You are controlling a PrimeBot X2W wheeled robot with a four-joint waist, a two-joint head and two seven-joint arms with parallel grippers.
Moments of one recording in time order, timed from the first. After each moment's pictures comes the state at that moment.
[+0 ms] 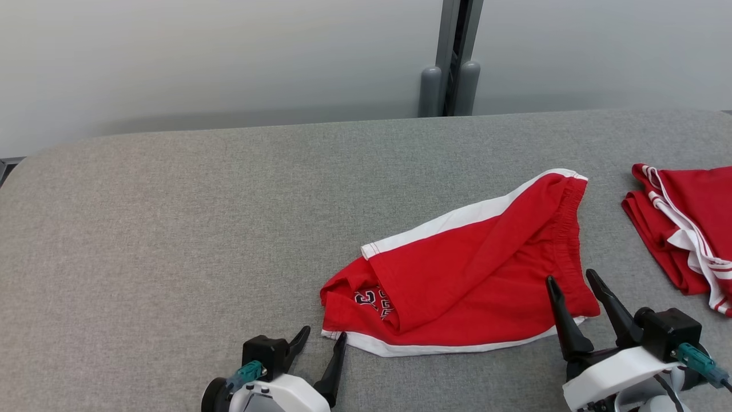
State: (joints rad) left arm -0.24 0.05 -0.61 0.68 -0.56 0.01 -0.24; right arm -0.11 -0.17 0.20 0.33 0.35 0.13 -0.26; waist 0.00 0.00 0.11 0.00
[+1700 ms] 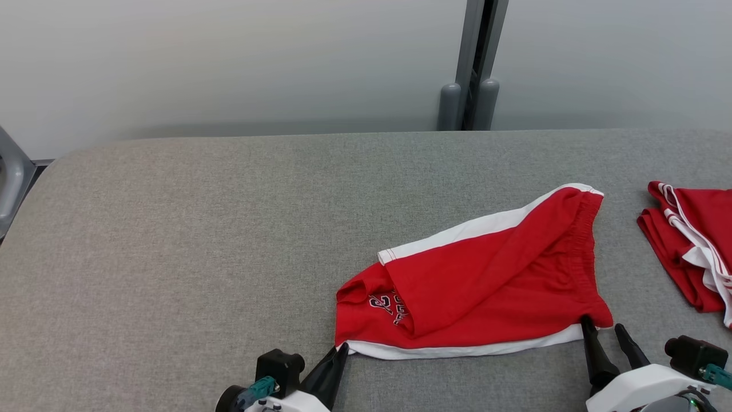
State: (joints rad) left arm -0.21 0.06 -0.67 0.63 -0.57 -0.01 -0.26; right arm -0.16 -0.15 0.15 0.65 0.63 0.13 -0.24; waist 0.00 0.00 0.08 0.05
